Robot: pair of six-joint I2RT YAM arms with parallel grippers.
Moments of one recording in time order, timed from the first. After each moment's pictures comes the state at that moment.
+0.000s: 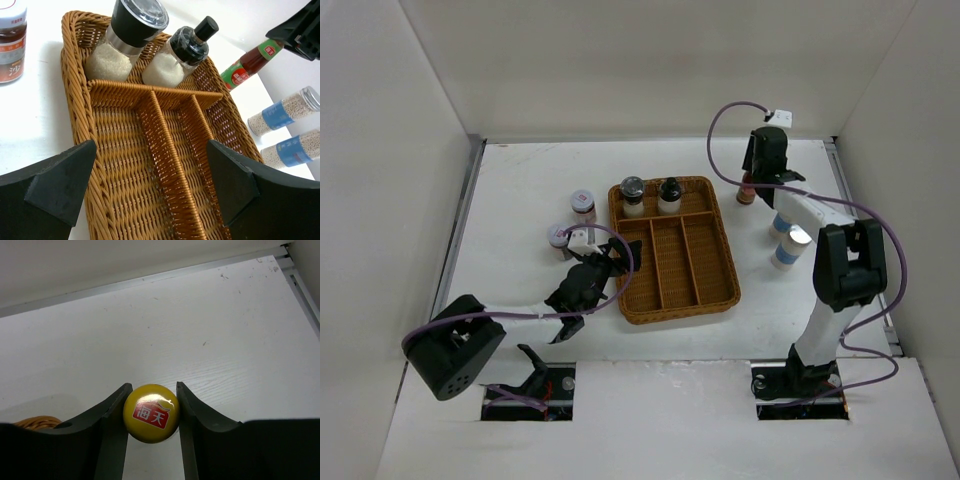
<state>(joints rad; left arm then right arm) -0.78 1.29 0.25 0.98 -0.47 -0.61 0.19 1.82 1.36 0.07 0.42 0.18</state>
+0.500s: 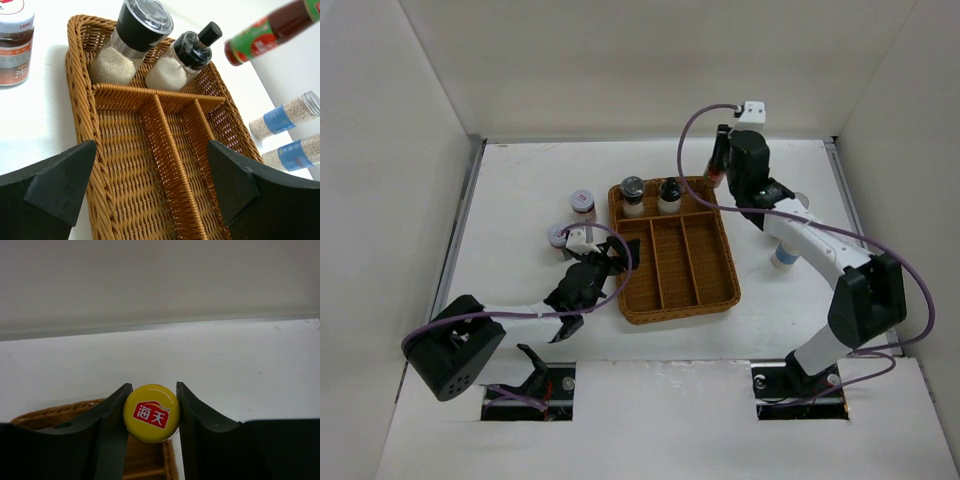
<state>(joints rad) -0.77 1.29 0.25 0.98 -0.46 -0.62 0.43 1.58 1.30 0.12 0.47 0.14</state>
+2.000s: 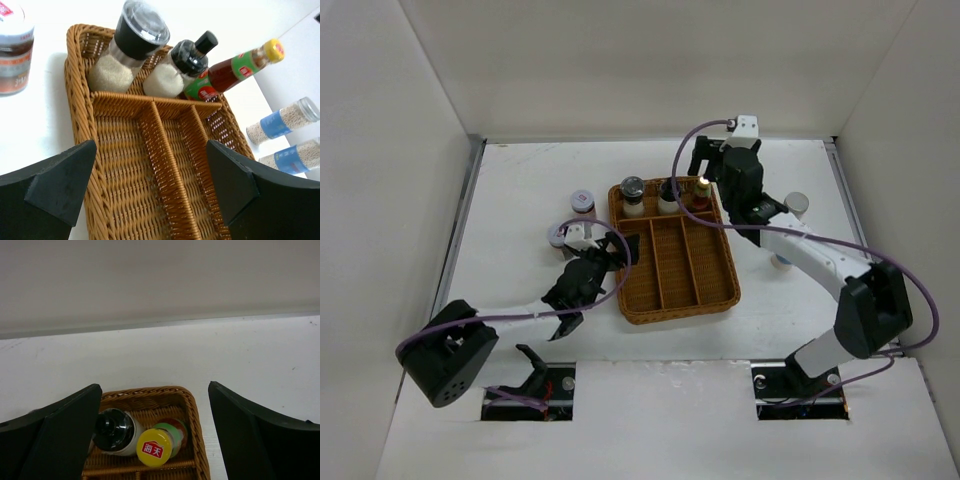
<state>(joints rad) -0.75 1.27 0.27 0.95 -0.46 -0.62 0.52 1.56 1.19 0.25 0.48 0.19</state>
